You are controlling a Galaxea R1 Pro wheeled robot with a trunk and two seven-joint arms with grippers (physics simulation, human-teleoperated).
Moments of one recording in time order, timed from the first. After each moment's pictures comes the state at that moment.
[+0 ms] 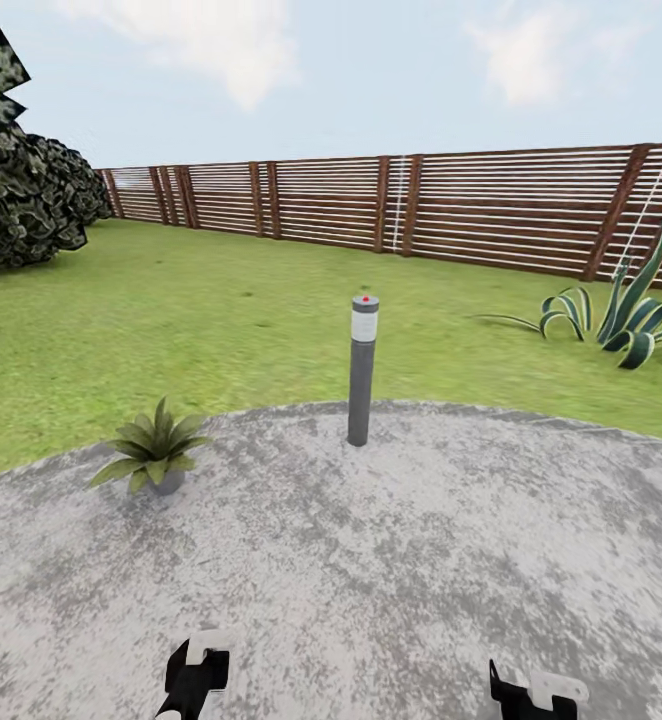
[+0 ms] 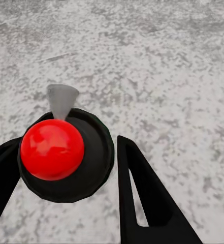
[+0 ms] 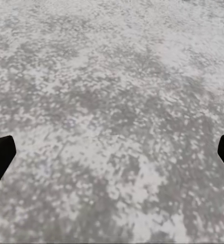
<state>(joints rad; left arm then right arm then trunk) -0.40 -0.05 0.13 -0.28 -0.16 -0.34 0.12 -0.40 -0.09 -0.68 -0.06 0.53 -0.64 -0.08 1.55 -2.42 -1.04</state>
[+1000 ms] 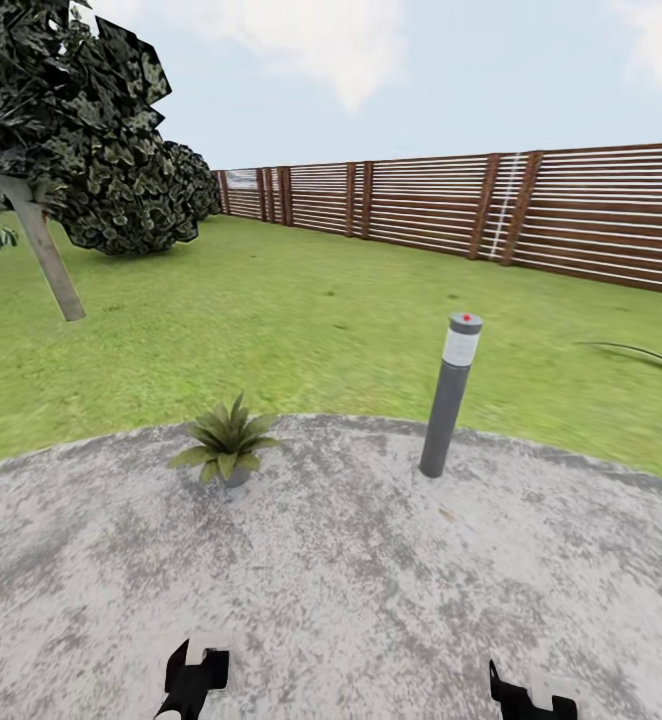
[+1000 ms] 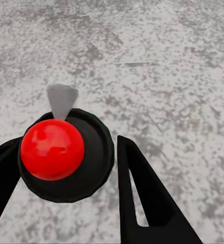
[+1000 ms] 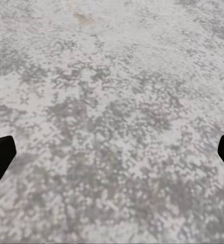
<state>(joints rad) -0.40 -0.05 0.13 -0.28 -0.16 -0.34 0.12 -0.40 -0.09 -0.67 -0.06 0.53 -0.64 -0.08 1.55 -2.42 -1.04</state>
